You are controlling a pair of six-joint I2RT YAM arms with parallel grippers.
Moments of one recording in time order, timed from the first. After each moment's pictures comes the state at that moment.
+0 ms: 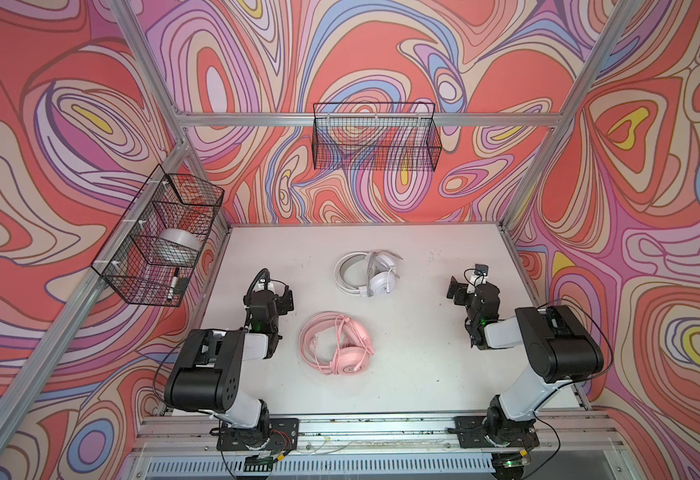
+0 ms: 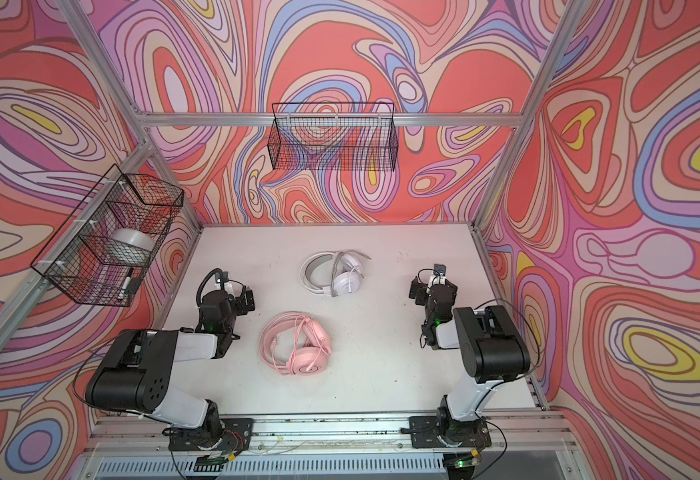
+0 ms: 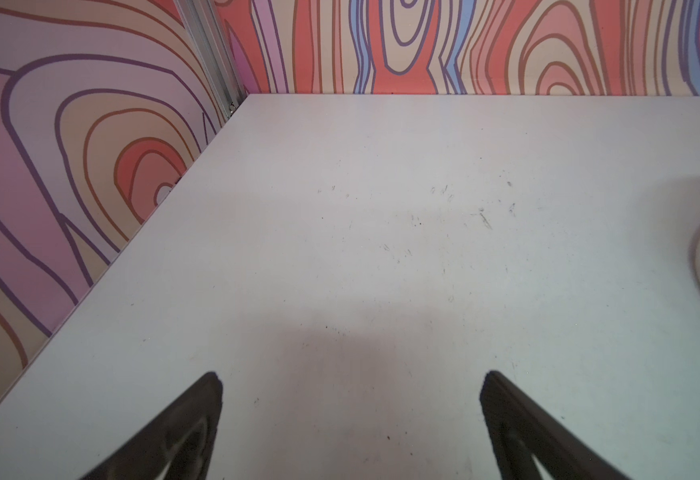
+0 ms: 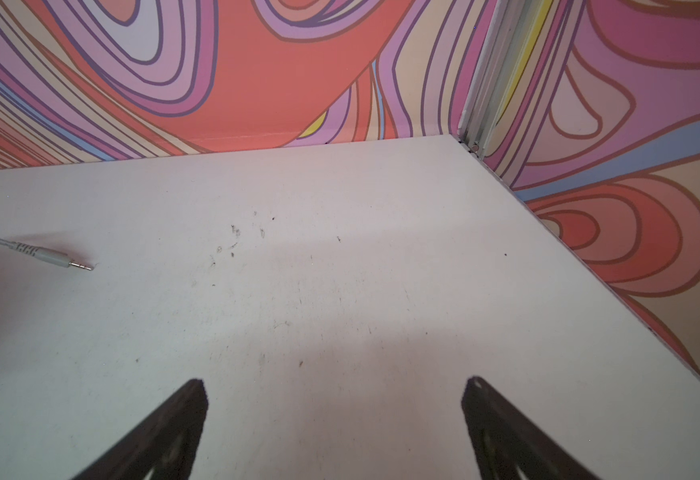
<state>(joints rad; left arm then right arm) -0.04 1.54 0.38 0.76 -0.24 -0.04 0.03 1.71 0.45 0.97 0.19 0.06</state>
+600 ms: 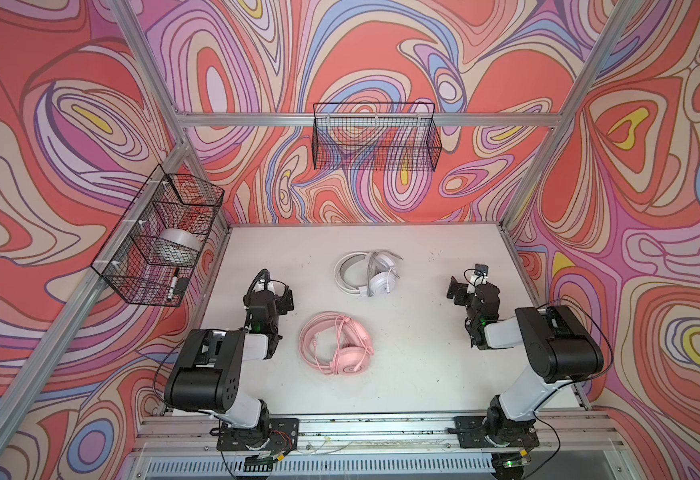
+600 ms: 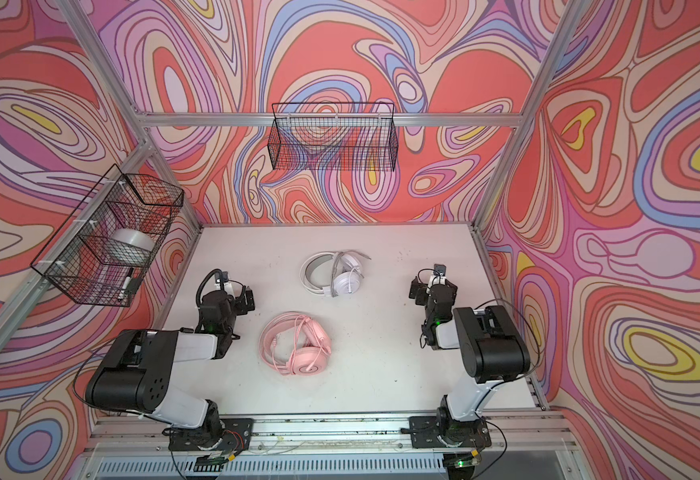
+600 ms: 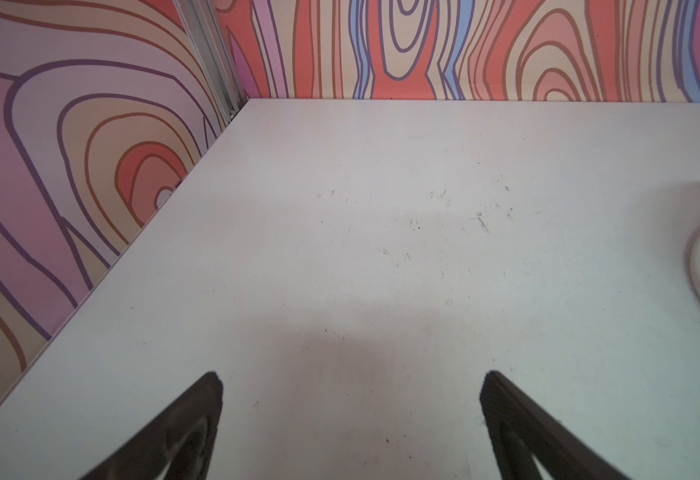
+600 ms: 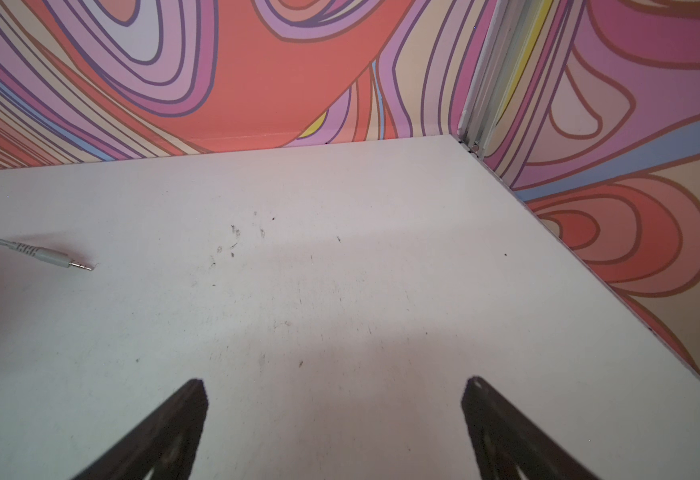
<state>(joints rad) -0.04 1.54 0.38 0.78 -0.24 -0.04 0.03 1.71 0.45 0.97 0.19 0.06</state>
